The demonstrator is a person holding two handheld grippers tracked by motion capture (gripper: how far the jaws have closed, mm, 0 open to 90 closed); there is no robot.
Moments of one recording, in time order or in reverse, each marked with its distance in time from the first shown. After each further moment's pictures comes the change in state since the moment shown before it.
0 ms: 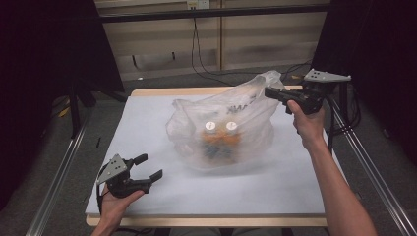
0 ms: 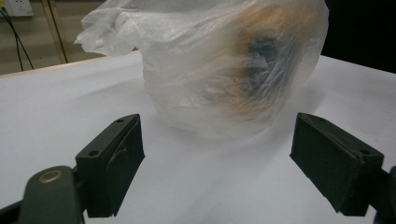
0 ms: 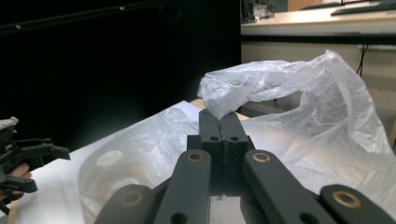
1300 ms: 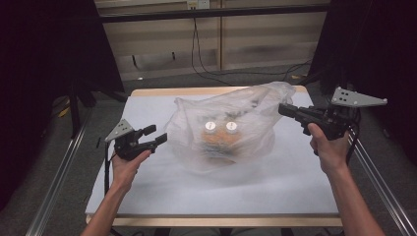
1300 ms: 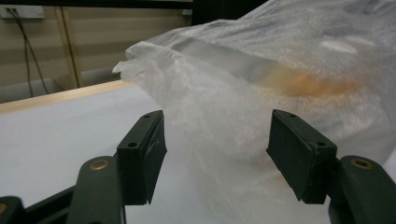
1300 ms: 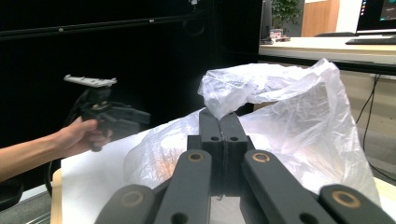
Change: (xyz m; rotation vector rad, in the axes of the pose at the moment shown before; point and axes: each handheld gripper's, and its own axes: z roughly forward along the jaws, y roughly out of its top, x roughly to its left) left arm 0.049 0.063 0.061 -0.002 0.009 -0.055; right arm 0.052 -0.008 -0.062 -0.061 0.056 -0.073
